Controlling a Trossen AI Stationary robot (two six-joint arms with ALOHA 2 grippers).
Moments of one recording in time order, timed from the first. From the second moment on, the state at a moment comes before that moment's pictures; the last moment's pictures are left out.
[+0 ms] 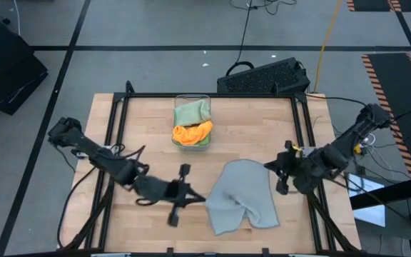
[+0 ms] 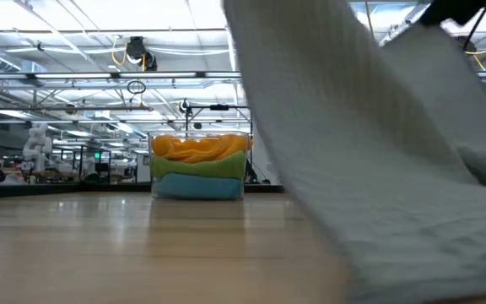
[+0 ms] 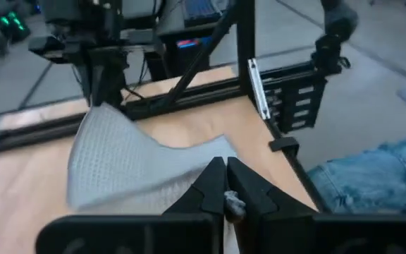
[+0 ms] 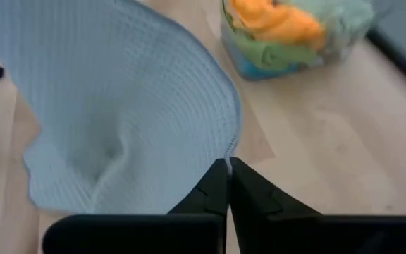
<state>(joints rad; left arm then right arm) -0.52 1.51 1.30 -0.16 -0.32 -0.01 0.68 0.99 0.91 -0.90 0.68 0.78</state>
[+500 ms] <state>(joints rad) -0.39 1.47 1.48 -0.84 -0.69 -0.18 0.69 0.96 1.05 -1.17 0.97 0.75</state>
